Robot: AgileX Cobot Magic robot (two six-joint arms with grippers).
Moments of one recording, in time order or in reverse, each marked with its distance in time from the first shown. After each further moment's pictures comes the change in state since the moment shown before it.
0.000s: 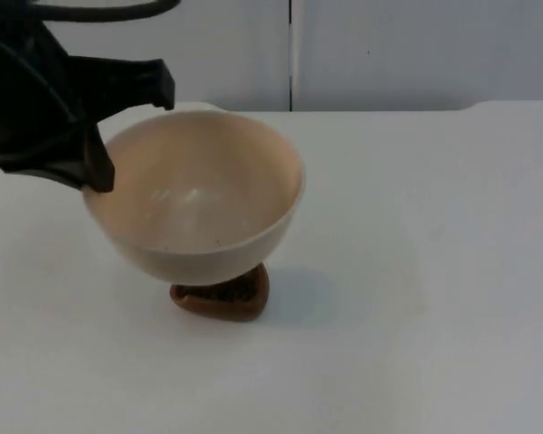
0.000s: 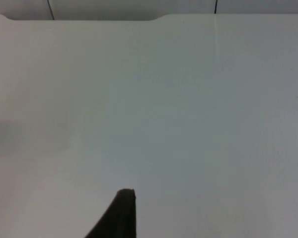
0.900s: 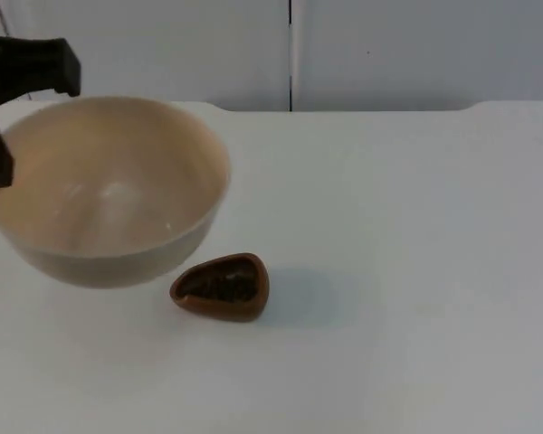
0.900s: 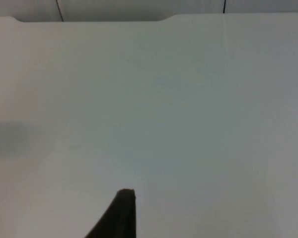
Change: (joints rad) right arm 0.000 0.000 0.000 0.032 0.000 0.000; left arm 0.000 -0.182 0.033 0.203 0.173 -0.209
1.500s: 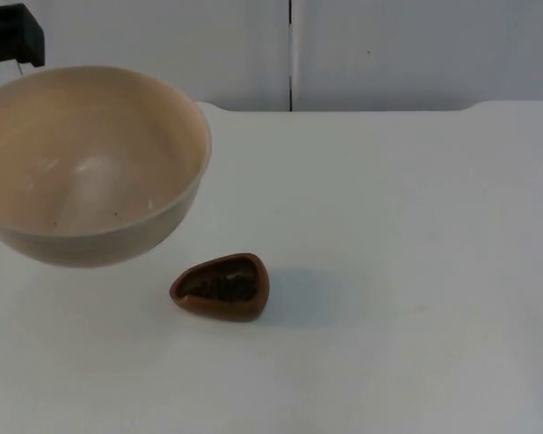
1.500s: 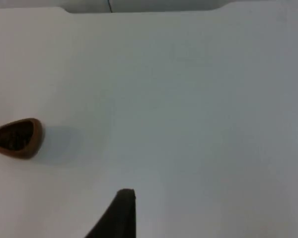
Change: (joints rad) right arm 0.000 0.421 -0.118 0.181 -0.175 -0.107; left arm 0.000 -0.071 0.005 0.018 0.012 -0.031
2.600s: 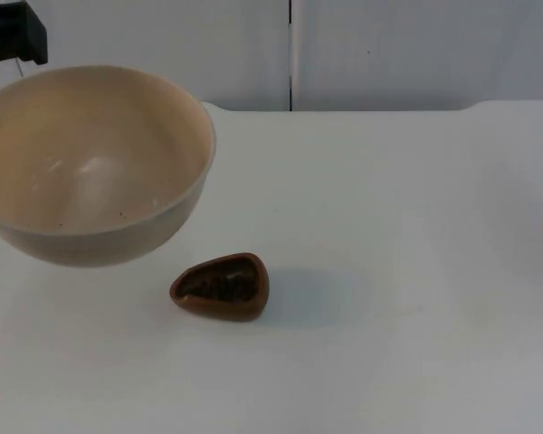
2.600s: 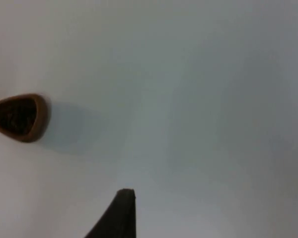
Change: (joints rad) right arm 0.132 0.759 -0.376 0.034 -0.046 -0.063; left arm 0.000 0.000 0.000 -0.018 0.000 -0.002
